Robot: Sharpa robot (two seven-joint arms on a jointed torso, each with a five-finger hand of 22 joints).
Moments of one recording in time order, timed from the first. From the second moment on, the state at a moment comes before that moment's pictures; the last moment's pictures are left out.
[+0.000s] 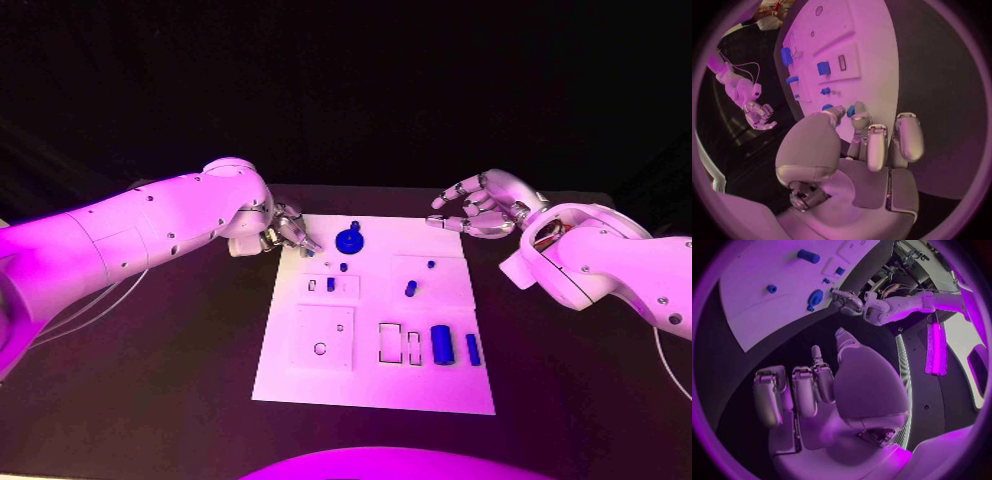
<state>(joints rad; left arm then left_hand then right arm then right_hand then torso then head) 1.31 -0.59 -0.04 1.07 -1.00 0.37 -0.46 1.15 -0.11 0.35 0.29 0.22 0.88 0.08 0.65 0.67 1.22 0.01 1.16 0.92 1.47 -0.05 1.54 1.31 0.07 1.37 0.06 1.39 1.23 1.32 -0.90 -0.14 1.61 -0.91 -0.46 -0.05 1.34 -0.16 0.09 0.29 0.22 0.90 0.16 0.16 0.44 1.45 0.08 1.42 1.31 1.47 0.01 1.52 1.31 0.01 1.47 0.11 1.57 1.31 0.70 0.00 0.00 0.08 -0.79</state>
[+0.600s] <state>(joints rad) 1.31 -0.59 -0.04 1.07 -0.99 0.37 -0.47 1.12 -0.09 0.34 0.29 0.22 0.88 0.08 0.65 0.67 1.22 0.01 1.16 0.92 1.47 -0.05 1.54 1.31 0.07 1.37 0.06 1.39 1.23 1.32 -0.90 -0.14 1.61 -0.91 -0.46 -0.05 1.34 -0.16 0.09 0.29 0.22 0.90 0.16 0.16 0.44 1.45 0.08 1.42 1.31 1.47 0.01 1.52 1.31 0.01 1.47 0.11 1.57 1.31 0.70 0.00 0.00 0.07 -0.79</state>
